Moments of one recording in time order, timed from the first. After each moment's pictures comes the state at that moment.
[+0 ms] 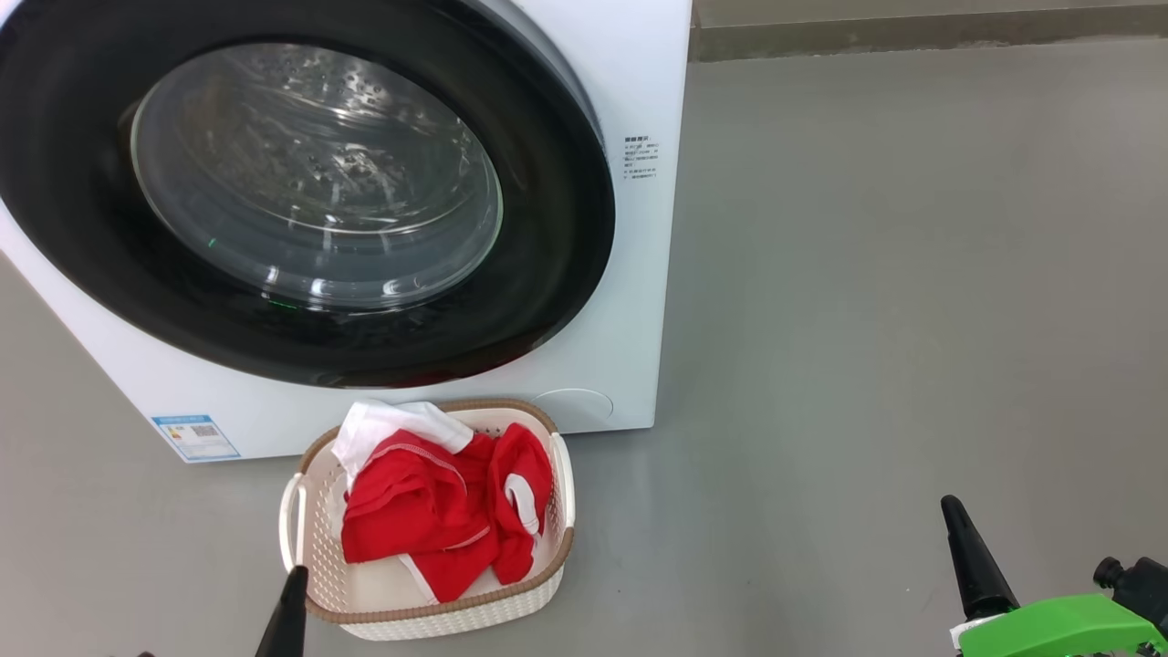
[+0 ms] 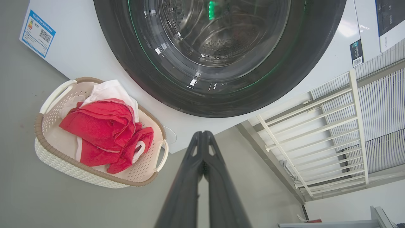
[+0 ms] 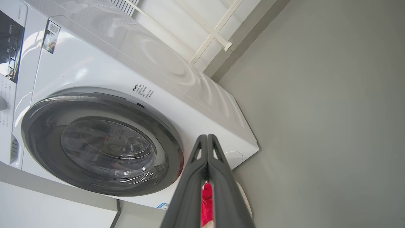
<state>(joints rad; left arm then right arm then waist) 0.05 0.08 0.00 0.23 -1.08 -0.12 -0.06 0.05 -0.04 -0.05 0.27 1.06 0.13 -0.07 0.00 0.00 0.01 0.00</state>
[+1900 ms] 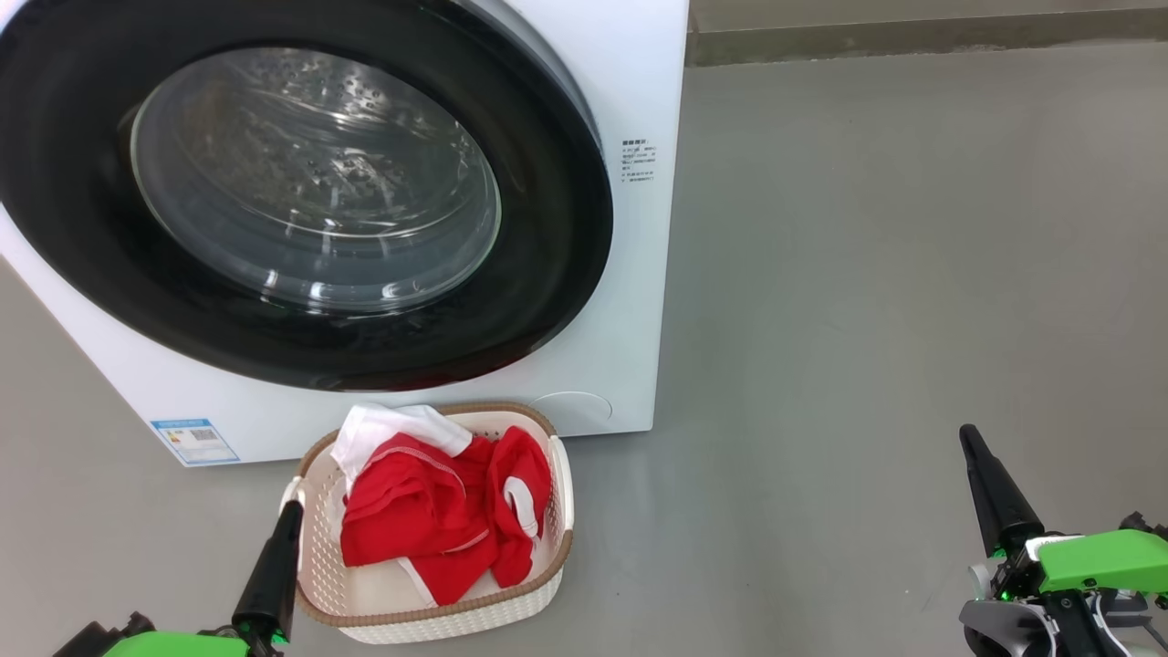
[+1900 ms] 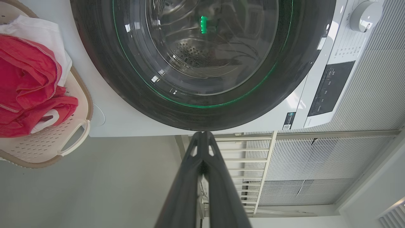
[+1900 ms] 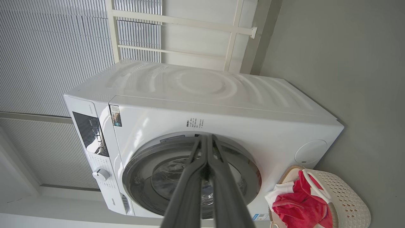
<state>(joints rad) -0.07 0.05 0.06 0.26 -1.61 -0.12 0.10 -0.06 -0.05 -0.11 0.27 1.62 0.13 0.09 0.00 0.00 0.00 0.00</state>
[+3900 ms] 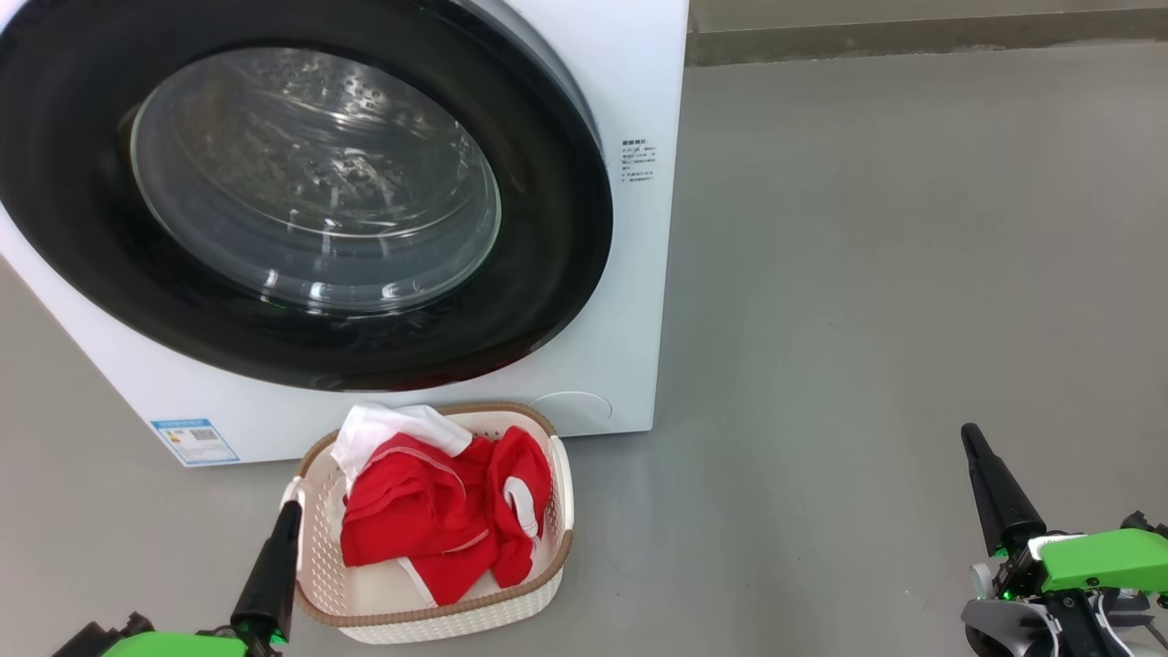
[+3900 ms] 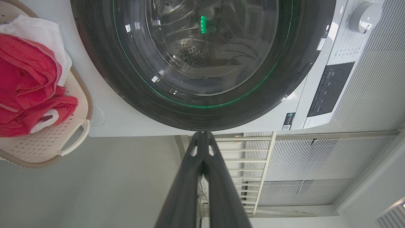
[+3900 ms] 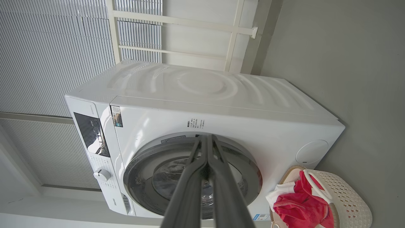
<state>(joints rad) -0.07 0.04 0.07 0.27 -1.61 -0.12 0.10 -0.06 -0.05 -0.12 0.27 1.62 0.13 0.10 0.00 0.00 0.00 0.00</state>
